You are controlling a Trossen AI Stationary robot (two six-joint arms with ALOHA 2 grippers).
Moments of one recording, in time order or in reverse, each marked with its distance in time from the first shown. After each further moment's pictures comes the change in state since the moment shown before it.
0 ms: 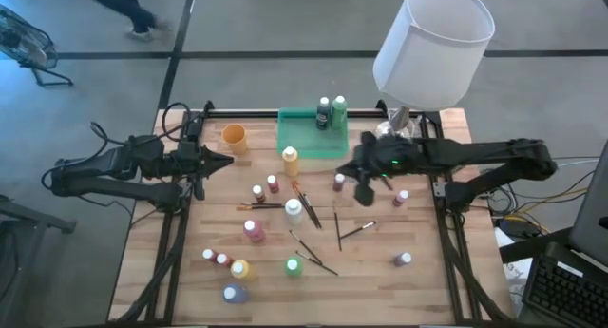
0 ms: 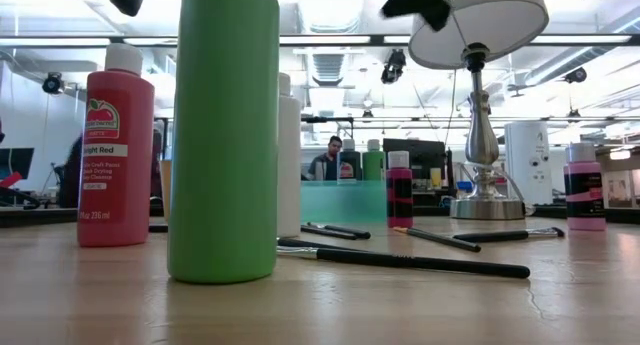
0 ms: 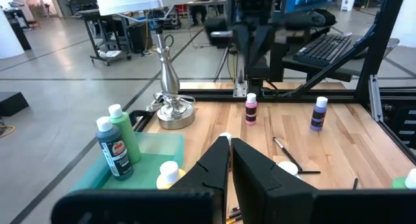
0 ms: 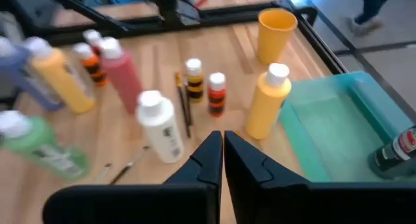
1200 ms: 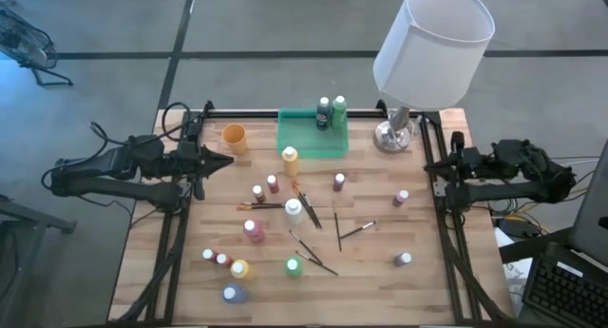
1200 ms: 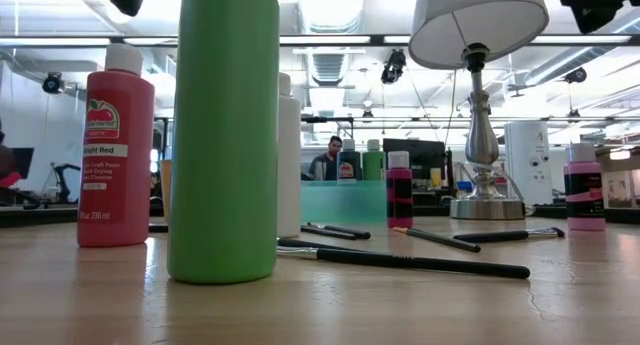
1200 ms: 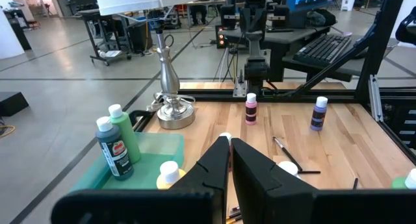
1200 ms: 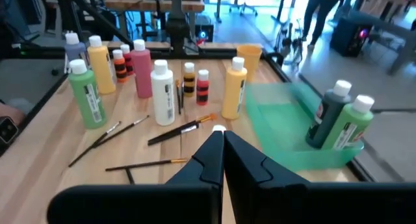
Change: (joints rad) left arm 0.000 0.000 0.000 0.000 0.000 0.000; right arm 0.017 -1.038 -0.360 -0.404 0.001 -0.150
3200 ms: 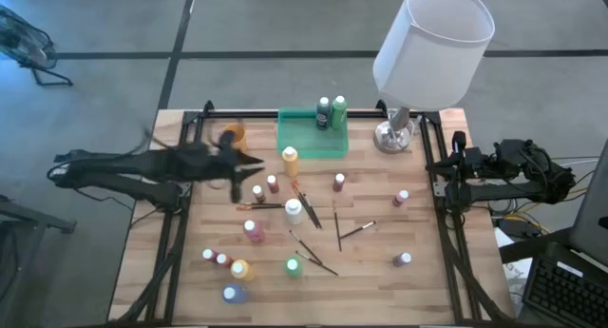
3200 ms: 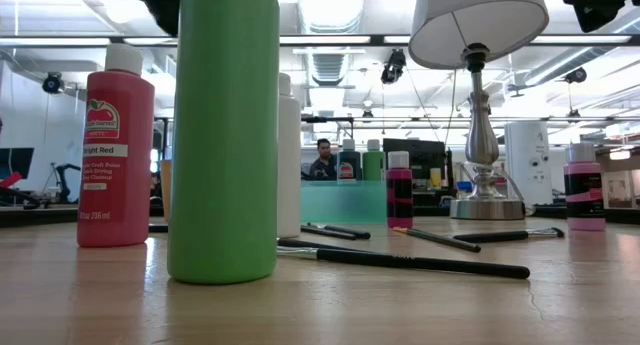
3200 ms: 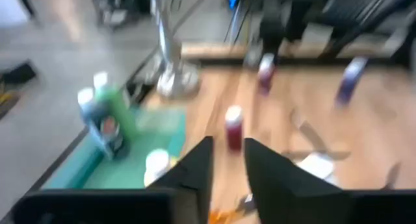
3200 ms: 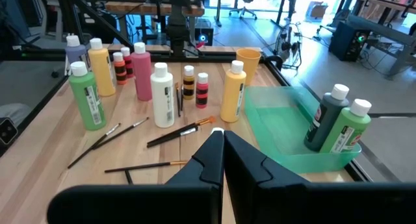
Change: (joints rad) left arm 0.000 0.262 0.001 0.169 -0.073 -0.011; right arm 0.000 -0.011 0.000 0.000 0.000 -0.006
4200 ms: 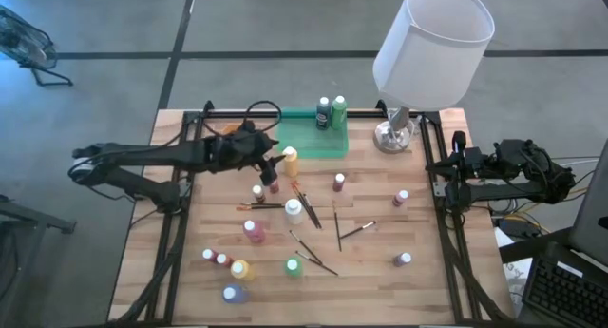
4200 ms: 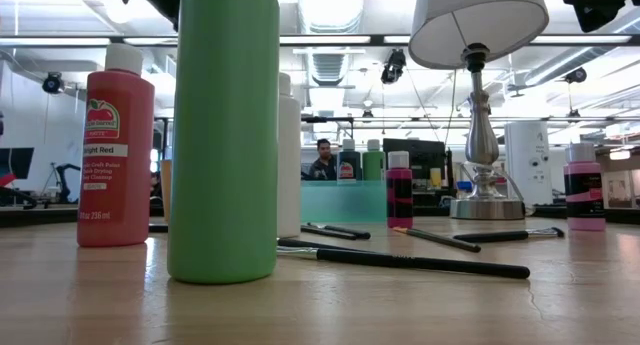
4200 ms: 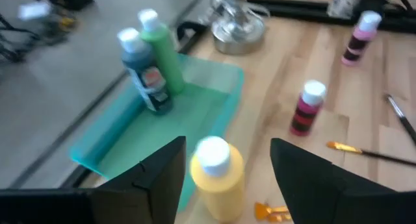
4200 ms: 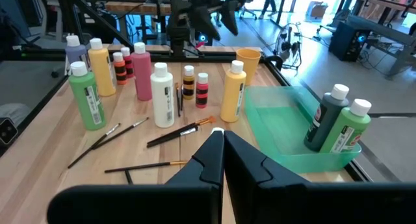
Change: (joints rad) left arm 0.151 0.342 0.151 -0.012 -0.045 -0.098; right arm 0.000 0.000 0.000 0.000 0.000 0.000
